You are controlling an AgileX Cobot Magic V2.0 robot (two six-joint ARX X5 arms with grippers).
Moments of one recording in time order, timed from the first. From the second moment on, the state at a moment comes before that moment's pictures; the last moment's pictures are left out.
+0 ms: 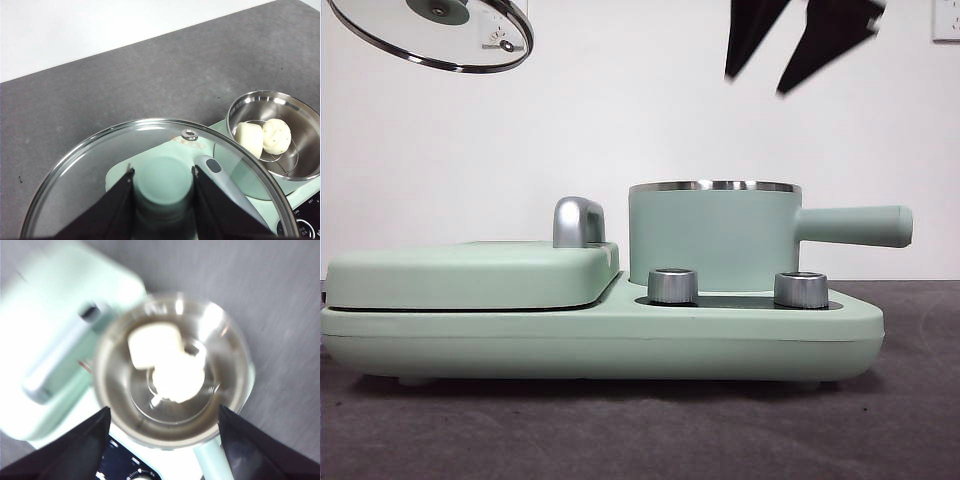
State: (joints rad) left arm -0.27 1.22 1.37 -0.66 0.22 0.11; right arm 0.48 1.40 1.45 -0.84 -0.13 -0.01
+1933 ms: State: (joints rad) left arm -0.68 1.78 1.37 0.02 0.20 0.09; right arm 0.52 0.51 0.66 -0.57 -0.13 0.11
